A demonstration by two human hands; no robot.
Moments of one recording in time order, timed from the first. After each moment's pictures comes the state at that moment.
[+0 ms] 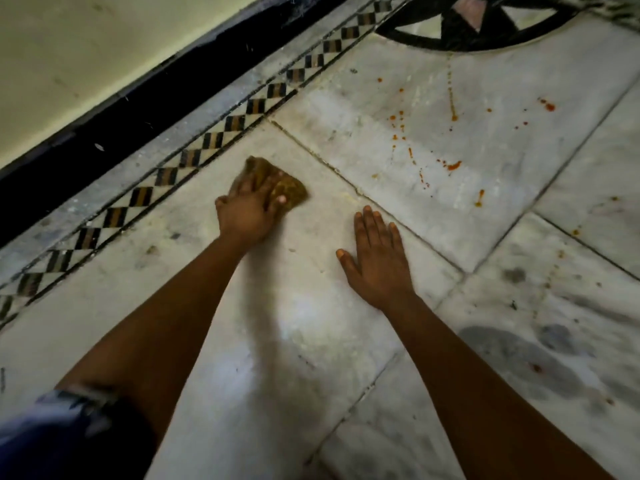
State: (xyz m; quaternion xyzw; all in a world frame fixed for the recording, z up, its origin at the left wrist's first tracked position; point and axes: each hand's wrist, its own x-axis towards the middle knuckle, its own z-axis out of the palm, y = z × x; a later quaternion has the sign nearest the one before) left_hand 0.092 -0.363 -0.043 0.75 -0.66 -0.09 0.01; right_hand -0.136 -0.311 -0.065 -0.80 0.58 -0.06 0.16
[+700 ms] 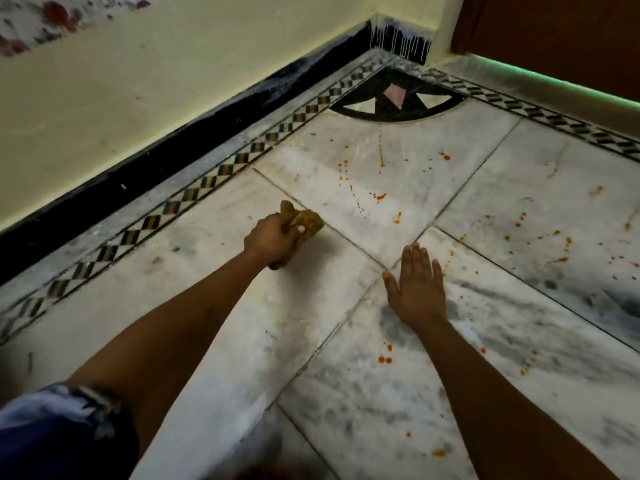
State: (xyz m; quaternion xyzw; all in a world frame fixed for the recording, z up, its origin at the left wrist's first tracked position) left_hand -0.029 -0.293 0.063 0.74 -0.62 -0.23 0.12; right_hand -0.276 -0.239 0.000 -0.71 0.70 -0.01 0.12
